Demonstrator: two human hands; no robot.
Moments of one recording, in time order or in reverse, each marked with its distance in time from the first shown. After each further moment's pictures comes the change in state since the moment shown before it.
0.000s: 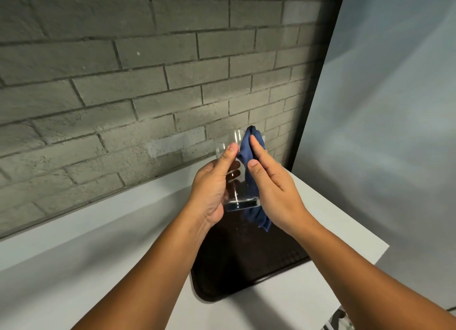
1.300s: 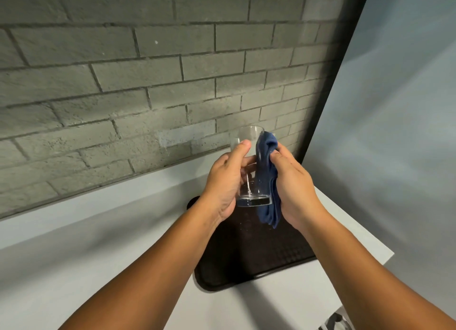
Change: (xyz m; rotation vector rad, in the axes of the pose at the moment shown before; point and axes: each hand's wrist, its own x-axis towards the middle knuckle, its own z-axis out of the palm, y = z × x) left_hand -0.004 -0.007 0.005 0.031 0.024 0.024; right_hand 0.002 -0.012 -0.001 0.302 0.053 0.153
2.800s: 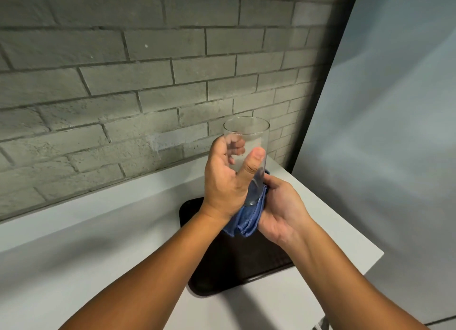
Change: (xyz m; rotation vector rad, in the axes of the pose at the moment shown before) left_hand -0.001 -0.010 0.017 0.328 0.025 0.661; right_hand -0.015 0.003 0.010 0.794 -0.027 0.616
